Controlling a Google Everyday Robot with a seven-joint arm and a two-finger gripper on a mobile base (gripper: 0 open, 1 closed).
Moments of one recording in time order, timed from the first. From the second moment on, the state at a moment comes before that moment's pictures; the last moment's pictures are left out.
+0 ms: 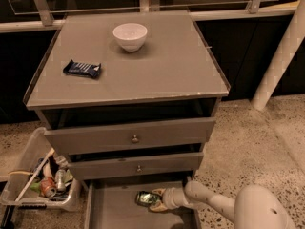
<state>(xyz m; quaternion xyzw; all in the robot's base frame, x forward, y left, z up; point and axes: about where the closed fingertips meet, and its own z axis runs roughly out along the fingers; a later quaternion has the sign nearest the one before) 0.531 -0.033 0.131 -0.61 0.67 0.24 0.35</state>
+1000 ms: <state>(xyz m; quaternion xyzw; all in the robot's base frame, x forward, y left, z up) 0.524 -0.054 0.152 -0.61 0.67 0.24 0.35</state>
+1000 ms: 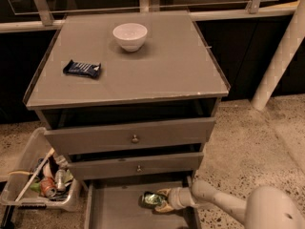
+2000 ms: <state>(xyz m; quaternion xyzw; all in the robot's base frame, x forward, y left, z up) 0.470 -0.124 0.284 -0.63 0.63 0.22 0.39</state>
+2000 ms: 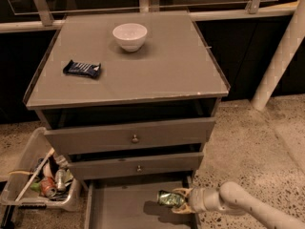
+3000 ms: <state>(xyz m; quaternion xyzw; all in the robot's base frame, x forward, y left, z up) 0.479 -0.164 0.480 -0.67 0.61 0.17 0.38</state>
